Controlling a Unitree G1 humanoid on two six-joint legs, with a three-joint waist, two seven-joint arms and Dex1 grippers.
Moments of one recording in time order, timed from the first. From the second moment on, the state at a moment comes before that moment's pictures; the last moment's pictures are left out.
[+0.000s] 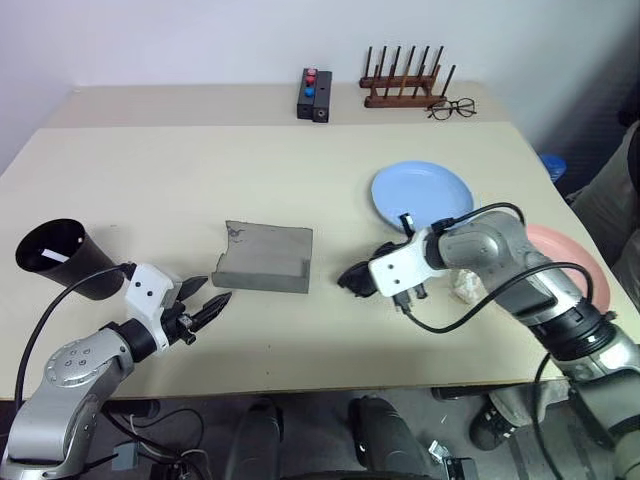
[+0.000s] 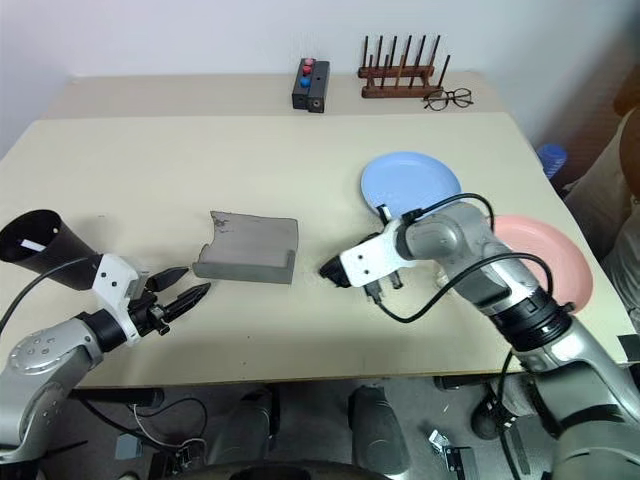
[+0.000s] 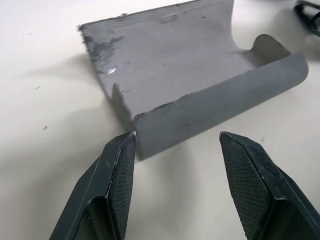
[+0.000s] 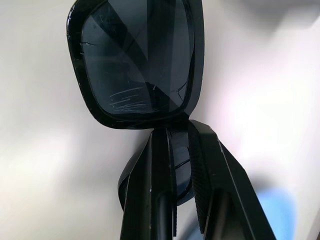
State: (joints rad) left arm 0.19 0.63 0.26 -0.47 -0.46 0.49 -0.63; right arm -0.66 -0.80 0.45 -0.11 -0.44 0.04 1.15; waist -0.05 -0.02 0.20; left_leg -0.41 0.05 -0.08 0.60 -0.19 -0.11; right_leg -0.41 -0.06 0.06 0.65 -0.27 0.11
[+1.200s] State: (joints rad) left arm 0.14 0.63 0.17 -0.56 -0.52 0.58 -0.66; right arm -0.79 -0.66 0.43 0.25 -0.11 -0.02 1.40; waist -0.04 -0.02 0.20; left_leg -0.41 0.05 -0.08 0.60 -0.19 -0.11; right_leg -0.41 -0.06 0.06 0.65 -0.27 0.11
